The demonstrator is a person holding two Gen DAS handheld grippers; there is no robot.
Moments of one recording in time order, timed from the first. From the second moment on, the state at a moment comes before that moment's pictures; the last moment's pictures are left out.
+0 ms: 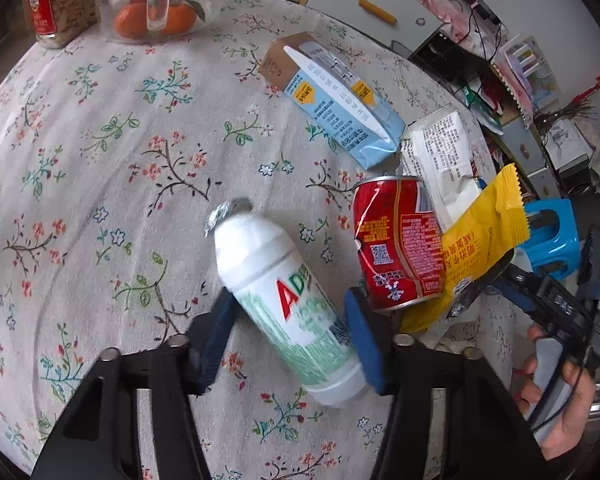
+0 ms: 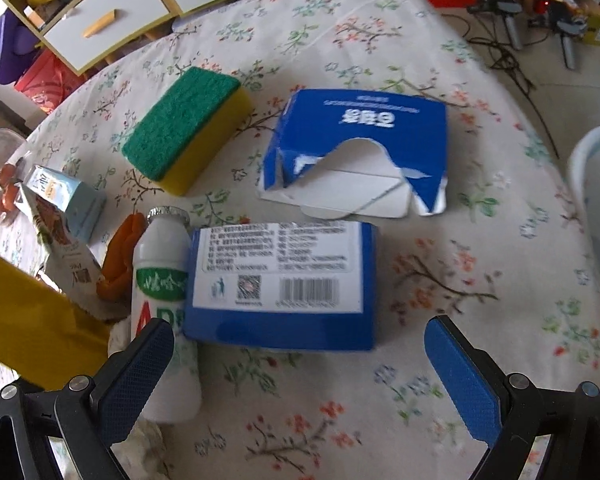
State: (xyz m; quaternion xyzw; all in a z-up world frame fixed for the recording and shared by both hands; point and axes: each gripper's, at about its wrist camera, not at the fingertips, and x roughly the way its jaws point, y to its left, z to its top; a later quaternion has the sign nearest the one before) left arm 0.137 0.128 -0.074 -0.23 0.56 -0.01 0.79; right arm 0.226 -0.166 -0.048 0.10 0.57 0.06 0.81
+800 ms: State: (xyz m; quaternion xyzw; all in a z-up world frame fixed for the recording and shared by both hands) left arm 0.127 0.134 -0.019 -0.26 0.49 -0.05 0.83; right arm 0.209 -0.221 -0.022 0.14 0.52 0.02 0.84
